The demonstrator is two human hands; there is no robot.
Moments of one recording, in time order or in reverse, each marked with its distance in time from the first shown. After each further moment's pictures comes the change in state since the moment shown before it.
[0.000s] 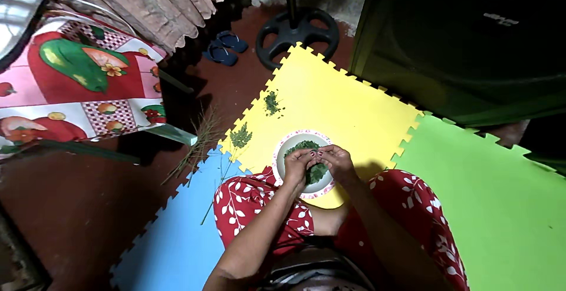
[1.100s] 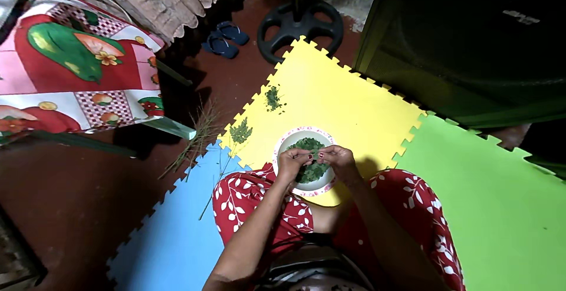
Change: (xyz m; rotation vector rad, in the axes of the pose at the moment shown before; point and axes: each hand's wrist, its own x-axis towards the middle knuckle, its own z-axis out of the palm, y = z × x) left_hand 0.004 0.012 -0.027 0.308 -0.075 0.016; right_hand 0.001 0.002 -0.005 -0.150 -0.017 0.029
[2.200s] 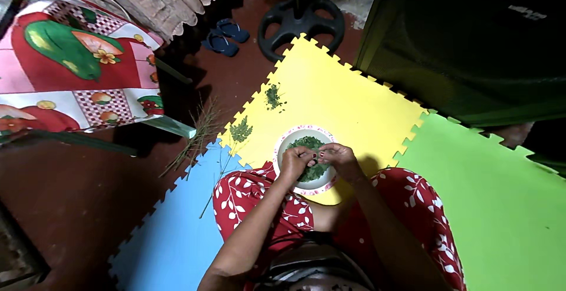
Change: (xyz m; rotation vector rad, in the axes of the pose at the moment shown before) left_hand 0.001 0.008 0.002 0.347 -0.121 0.094; right_hand -0.002 -0.008 -0.005 -0.052 -0.111 0.033
